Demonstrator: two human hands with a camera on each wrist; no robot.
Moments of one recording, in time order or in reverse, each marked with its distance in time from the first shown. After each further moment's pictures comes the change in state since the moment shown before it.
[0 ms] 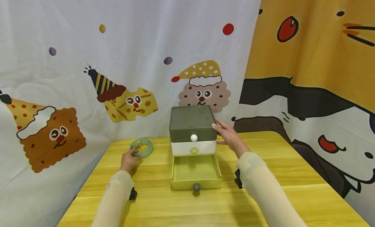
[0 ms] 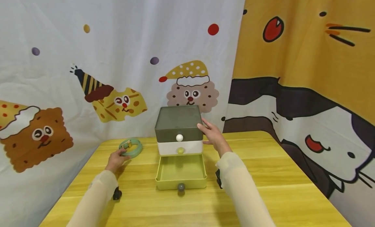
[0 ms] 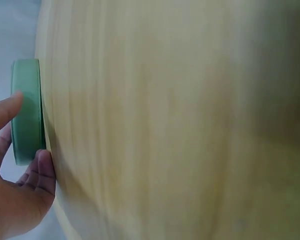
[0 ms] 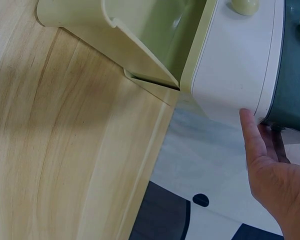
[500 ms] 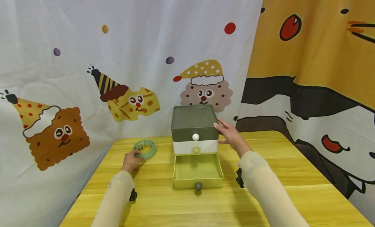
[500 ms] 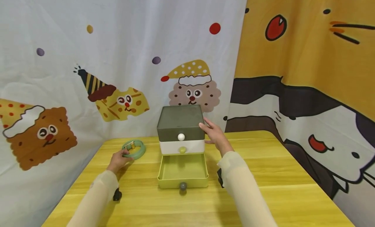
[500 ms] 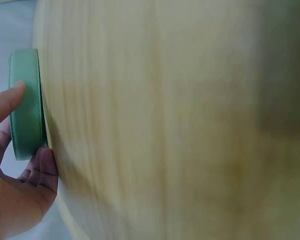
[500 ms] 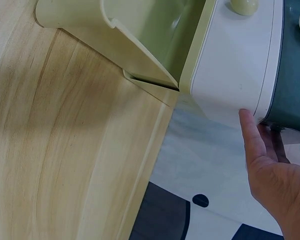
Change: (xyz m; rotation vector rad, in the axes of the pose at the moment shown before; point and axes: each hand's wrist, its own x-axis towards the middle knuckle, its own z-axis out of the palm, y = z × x) left_hand -0.009 -0.001 -0.001 0.078 0.018 0.035; right_hand -0.002 -0.002 0.001 0.020 -0.014 0.009
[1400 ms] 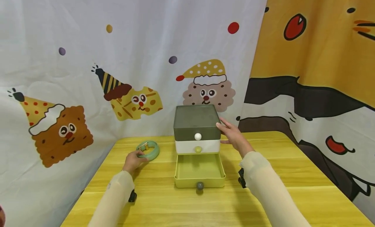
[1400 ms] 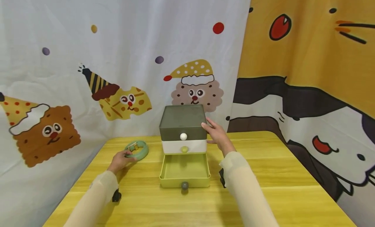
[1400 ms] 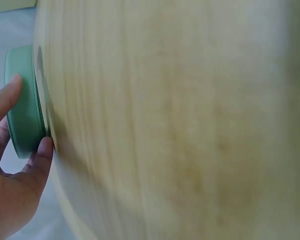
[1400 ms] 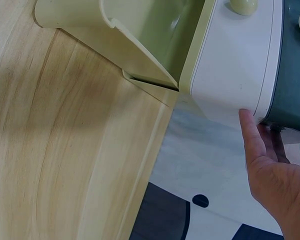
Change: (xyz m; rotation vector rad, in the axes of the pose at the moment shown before) left_hand -0.013 0.003 -0.006 -0.006 -0.049 0.020; right_hand 0.001 0.001 0.000 -0.009 0.003 -0.006
